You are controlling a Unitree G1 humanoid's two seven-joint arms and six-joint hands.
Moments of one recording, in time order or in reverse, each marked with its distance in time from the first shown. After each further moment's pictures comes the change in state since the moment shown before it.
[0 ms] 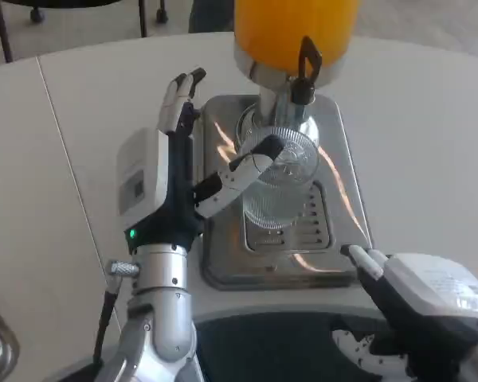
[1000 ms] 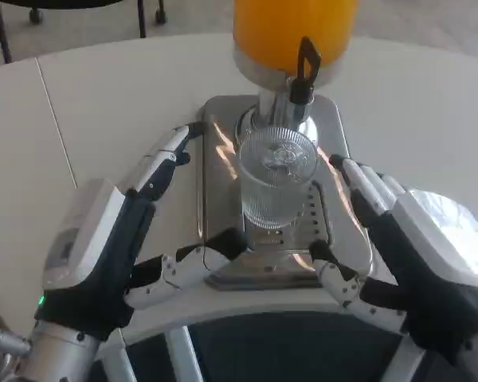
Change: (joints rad) left arm 0.511 0.270 0.157 -0.633 -0.112 -0.175 -0.448; right arm 0.022 0.042 0.003 -0.075 0.258 -0.010 -0.332
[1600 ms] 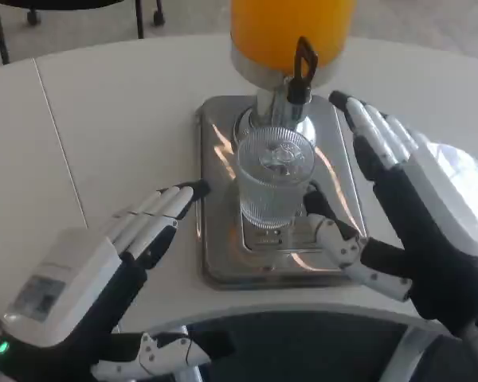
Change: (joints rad) left arm 0.191 0.166 0.125 -0.050 0.087 -0.203 -0.068; right arm -0.066 0.002 0.010 -0.045 0.078 -0.020 -0.111
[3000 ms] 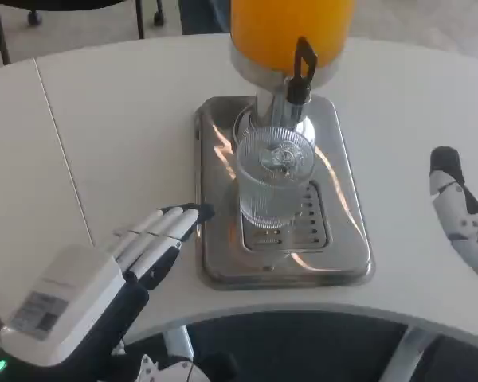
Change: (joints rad) left arm 0.074 -0.020 0.038 -0.062 0.034 0.008 -0.055; right arm 0.134 -0.045 -0.217 0.188 0.398 -0.195 -0.566
